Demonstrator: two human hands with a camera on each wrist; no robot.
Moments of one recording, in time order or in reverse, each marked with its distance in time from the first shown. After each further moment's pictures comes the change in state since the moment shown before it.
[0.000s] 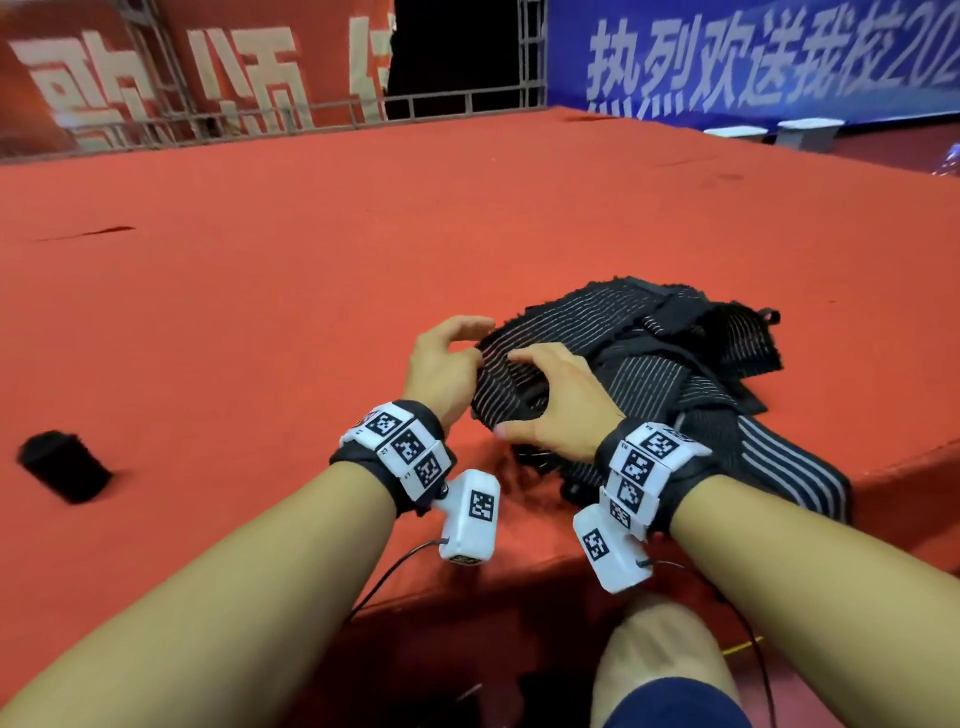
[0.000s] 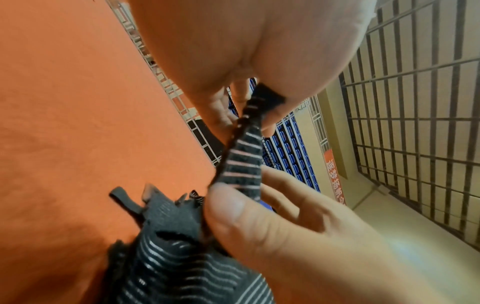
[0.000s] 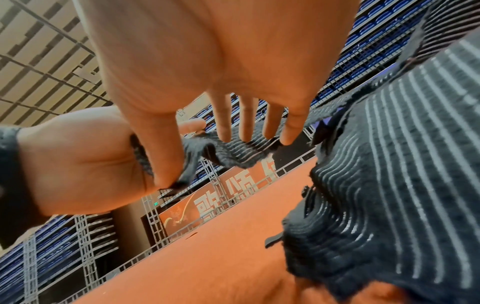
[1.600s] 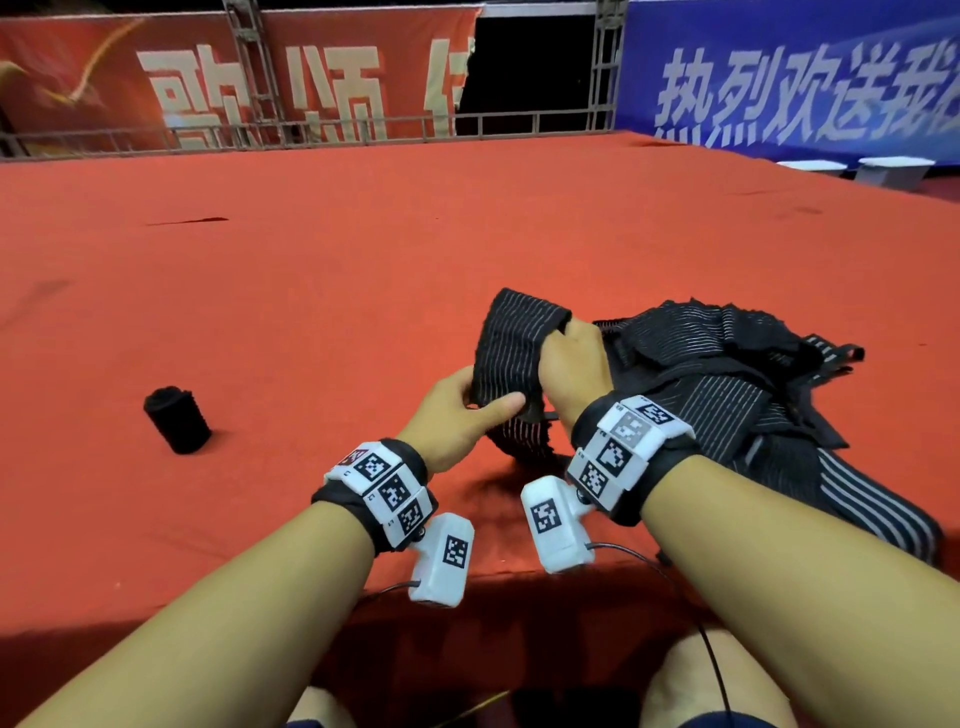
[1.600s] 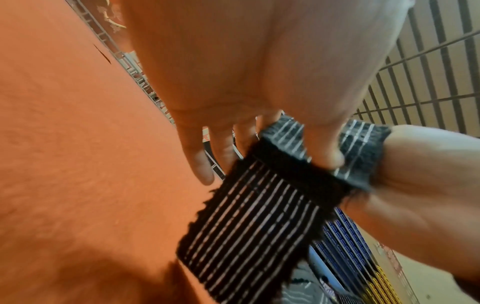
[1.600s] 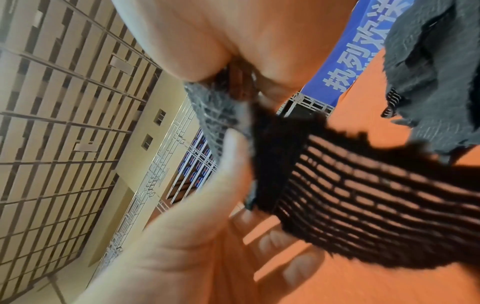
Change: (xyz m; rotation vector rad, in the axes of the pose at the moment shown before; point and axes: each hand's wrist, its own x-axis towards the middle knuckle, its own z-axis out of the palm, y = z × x) left_hand -0.032 -0.046 -0.091 0.093 -0.230 0.081; right_hand 0.036 -0.097 0.037 0.693 0.304 0.159
